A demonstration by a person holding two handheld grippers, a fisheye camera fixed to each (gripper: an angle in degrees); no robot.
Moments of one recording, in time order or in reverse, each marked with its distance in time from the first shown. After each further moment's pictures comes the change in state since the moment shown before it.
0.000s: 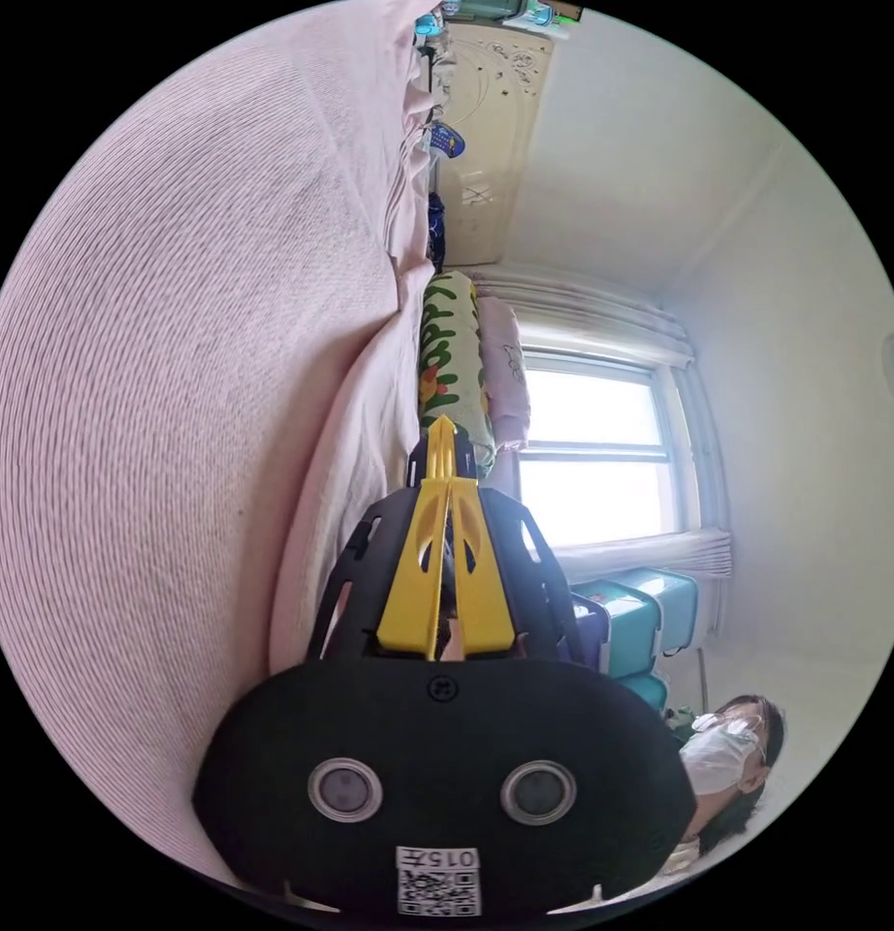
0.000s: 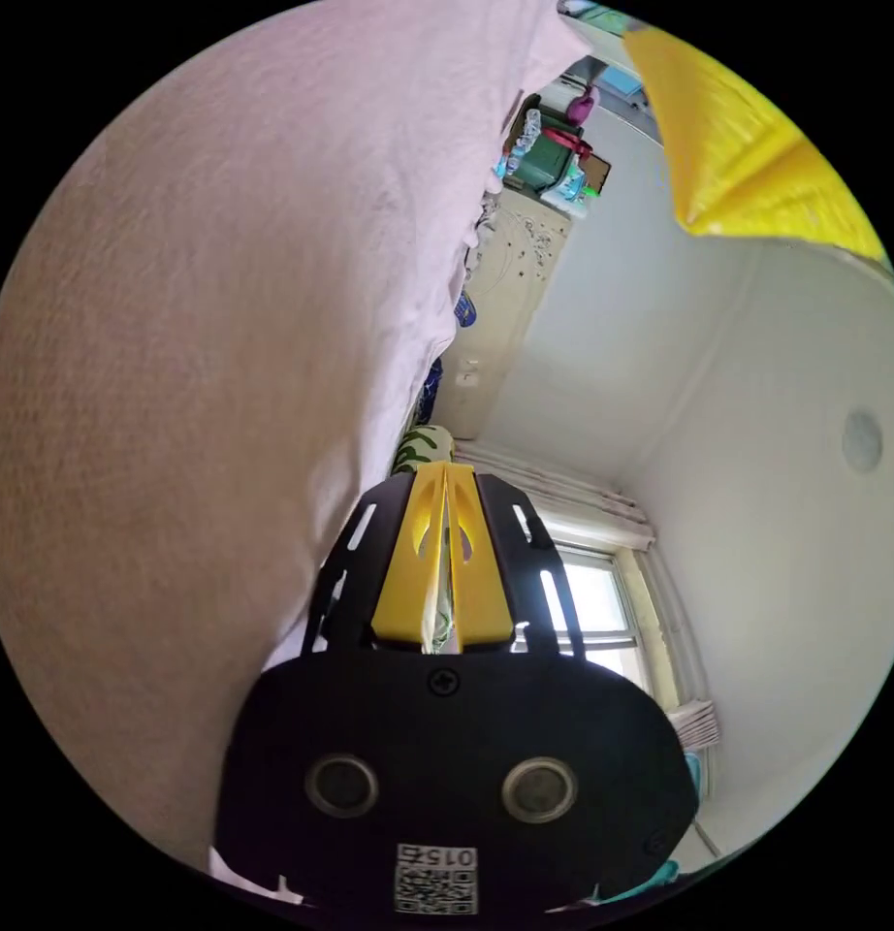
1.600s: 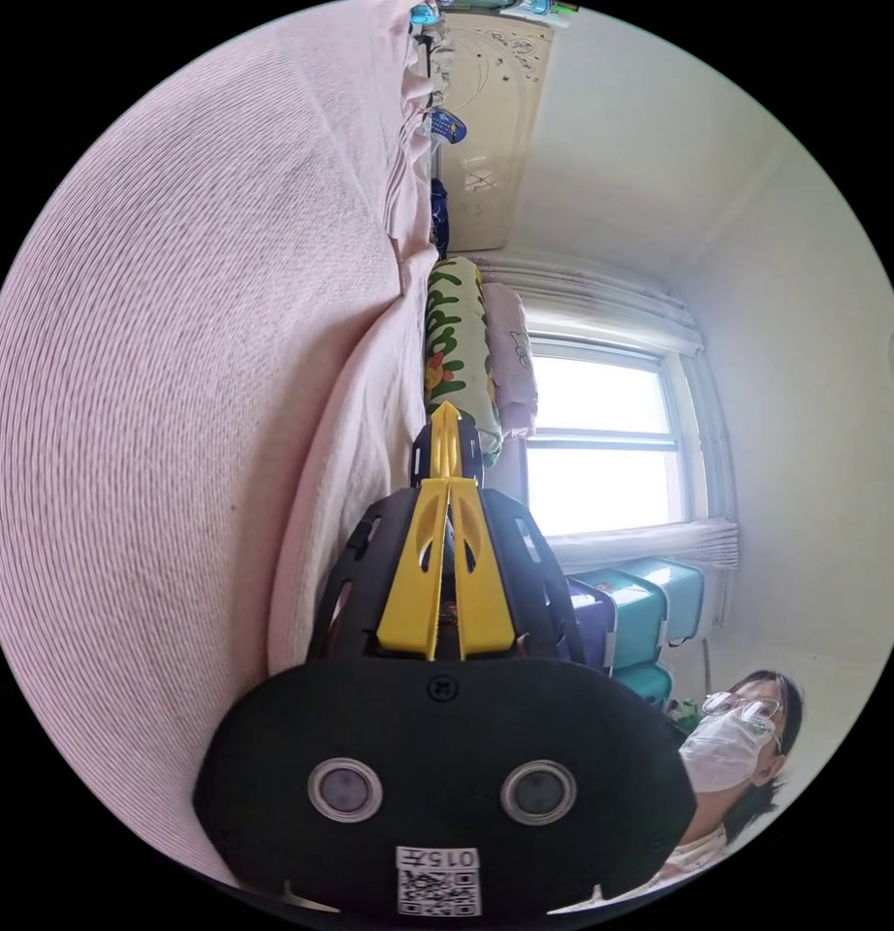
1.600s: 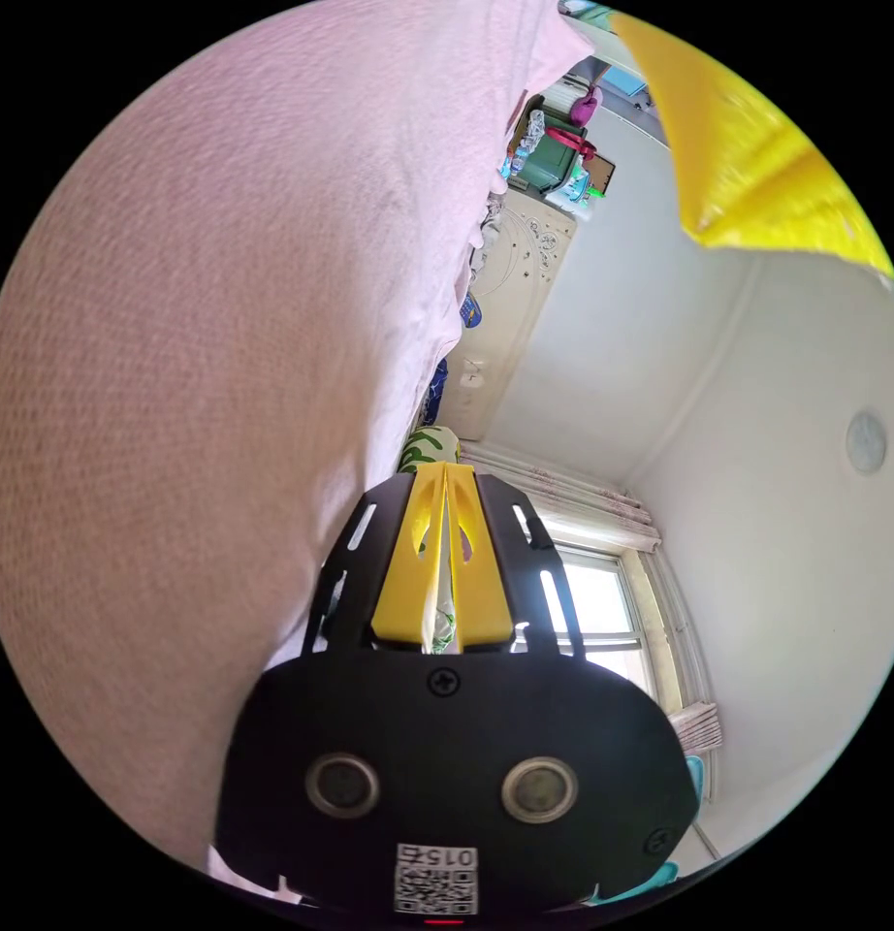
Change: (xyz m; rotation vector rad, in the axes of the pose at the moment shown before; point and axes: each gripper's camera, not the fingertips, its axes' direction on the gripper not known) left arm -0.029 -0.038 0.028 -0.043 -0.023 0.011; right arm -0.342 0.268 0.111 -0.001 -0.004 -0.015
